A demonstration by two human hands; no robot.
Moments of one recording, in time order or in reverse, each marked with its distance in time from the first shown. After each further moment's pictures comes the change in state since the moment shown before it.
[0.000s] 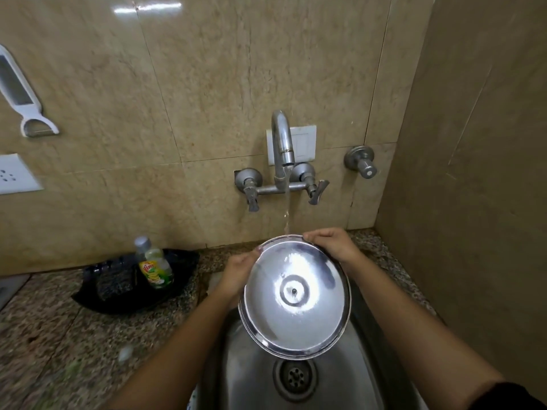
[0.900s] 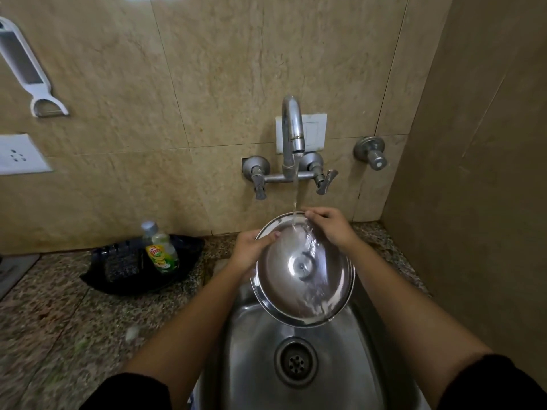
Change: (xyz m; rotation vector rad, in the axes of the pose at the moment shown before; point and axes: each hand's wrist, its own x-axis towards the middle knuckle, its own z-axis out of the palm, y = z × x) left_hand 0.004 0.019 0.014 -0.037 -0.021 0.035; right_hand 0.013 -0.016 0.014 -0.171 -0.008 -0.115
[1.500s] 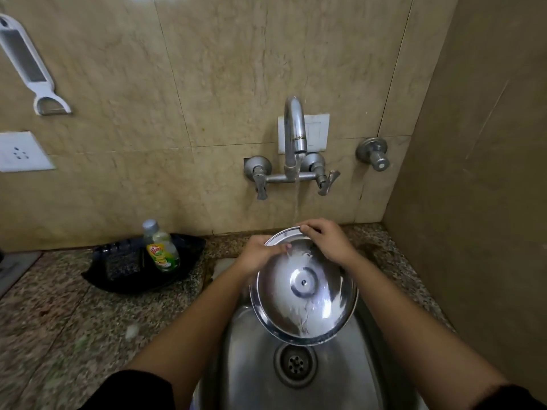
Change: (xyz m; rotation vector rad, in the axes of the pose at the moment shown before) left_hand -0.004 -0.002 0.005 0.137 -0.155 -0.022; right_hand -0.014 0.014 0.009 -0.415 -0.040 -0.161
